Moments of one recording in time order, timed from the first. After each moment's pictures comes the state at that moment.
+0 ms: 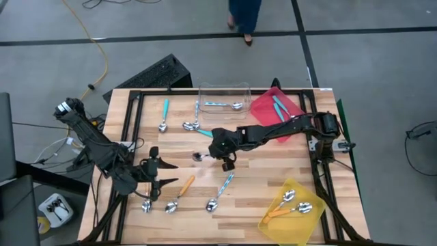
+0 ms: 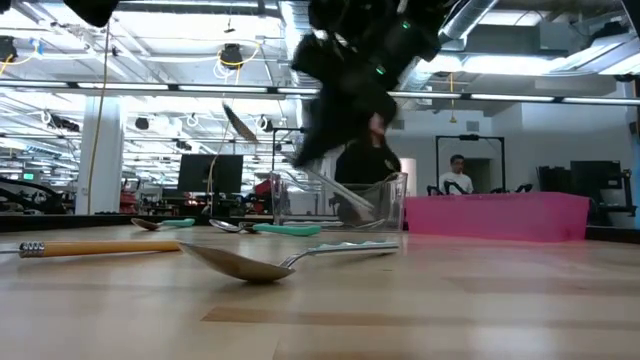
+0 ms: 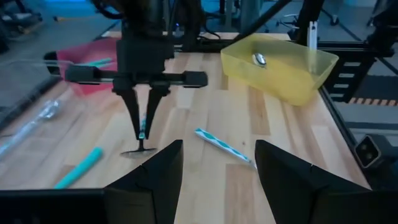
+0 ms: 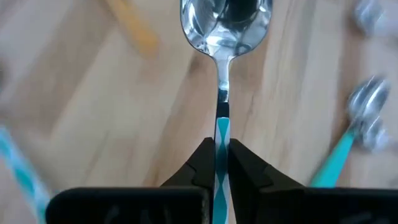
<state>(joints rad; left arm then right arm) -0.78 0.98 0.71 -0.30 -0.84 -0.45 0.00 1.89 1.34 -0.25 -0.05 -0.34</state>
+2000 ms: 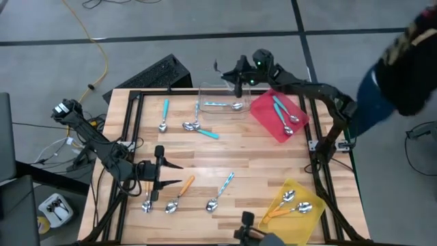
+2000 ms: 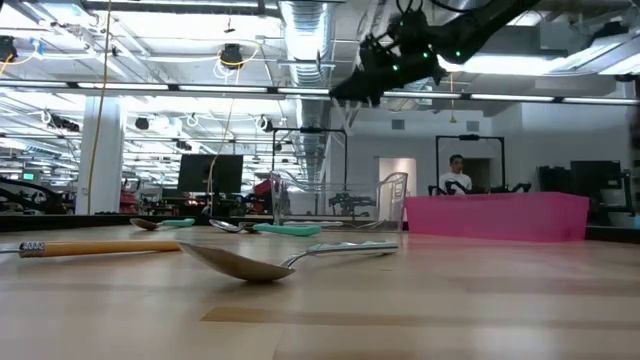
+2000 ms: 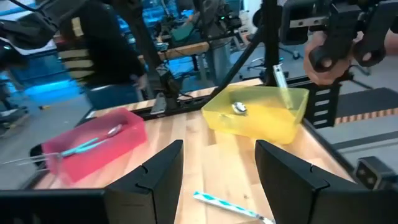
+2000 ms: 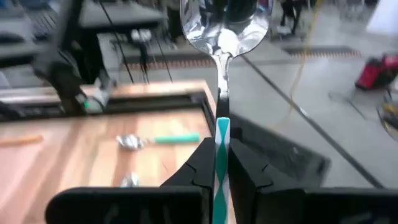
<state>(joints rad) -0.70 0.94 0.57 0.20 -0.69 0.06 -0.69 1.71 1.34 0.12 -0.47 -0.18</state>
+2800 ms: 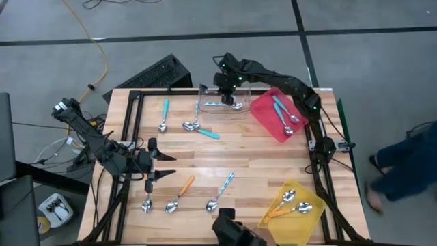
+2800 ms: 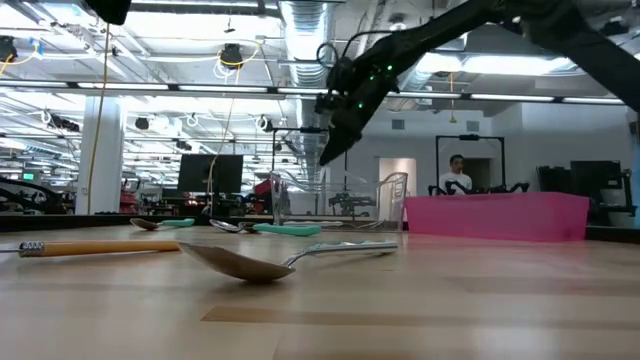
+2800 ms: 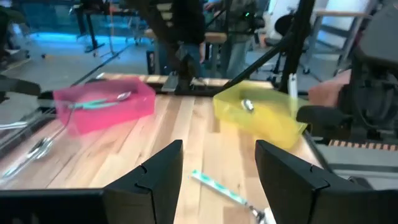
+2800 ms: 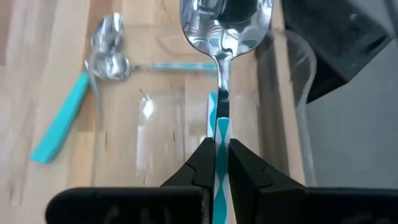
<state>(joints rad) -0.70 0.78 0.57 -0.03 -0.74 -0.24 -0.62 2.19 2.00 -0.77 -0.28 -0.53</state>
